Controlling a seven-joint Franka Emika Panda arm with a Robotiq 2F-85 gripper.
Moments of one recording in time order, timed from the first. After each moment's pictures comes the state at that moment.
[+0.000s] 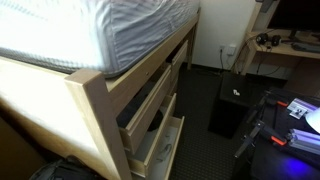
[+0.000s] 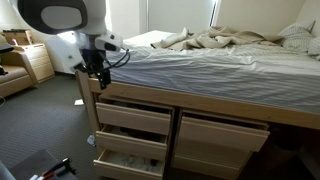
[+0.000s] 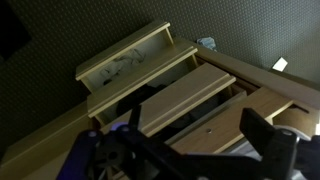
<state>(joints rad) 0.01 -0.77 -0.16 -2.63 0.25 2.00 -0.04</state>
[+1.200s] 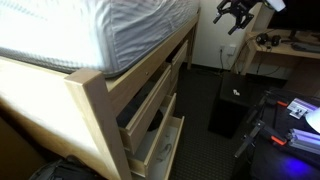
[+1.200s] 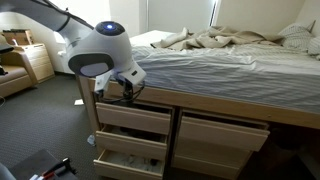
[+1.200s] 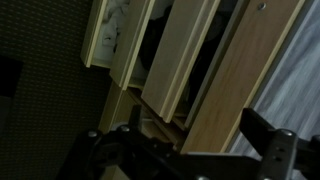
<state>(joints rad) -0.02 -0.39 -0.14 -2.68 0.55 2.68 0.28</state>
